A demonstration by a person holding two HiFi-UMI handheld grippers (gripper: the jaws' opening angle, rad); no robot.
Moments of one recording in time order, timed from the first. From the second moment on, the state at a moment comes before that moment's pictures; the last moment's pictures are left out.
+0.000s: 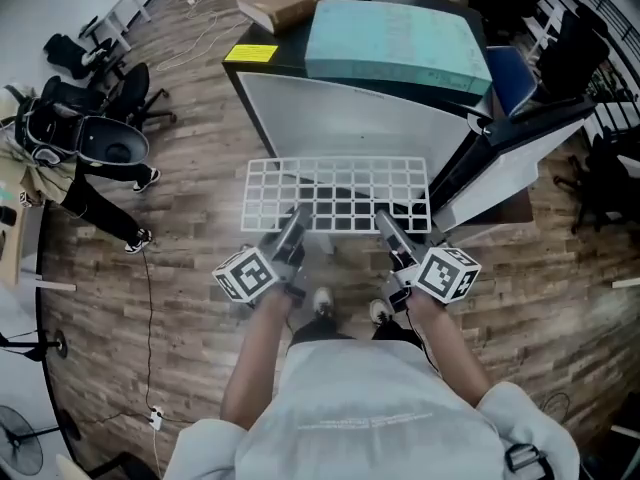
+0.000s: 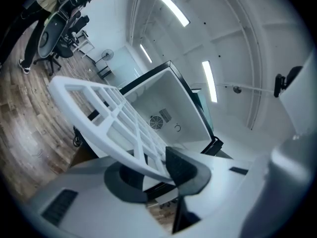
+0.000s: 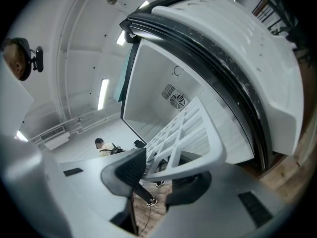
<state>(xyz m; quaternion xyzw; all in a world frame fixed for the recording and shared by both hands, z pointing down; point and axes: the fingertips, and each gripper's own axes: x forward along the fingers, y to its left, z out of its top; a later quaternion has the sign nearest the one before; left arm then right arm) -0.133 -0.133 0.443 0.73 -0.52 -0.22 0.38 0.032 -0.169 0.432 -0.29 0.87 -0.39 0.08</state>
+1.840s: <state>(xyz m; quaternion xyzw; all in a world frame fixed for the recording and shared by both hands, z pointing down) -0.135 -0.191 0.500 0.78 -0.43 -0.17 0.42 0.033 -0.192 0.492 -0.40 0.81 -0.42 0.11</state>
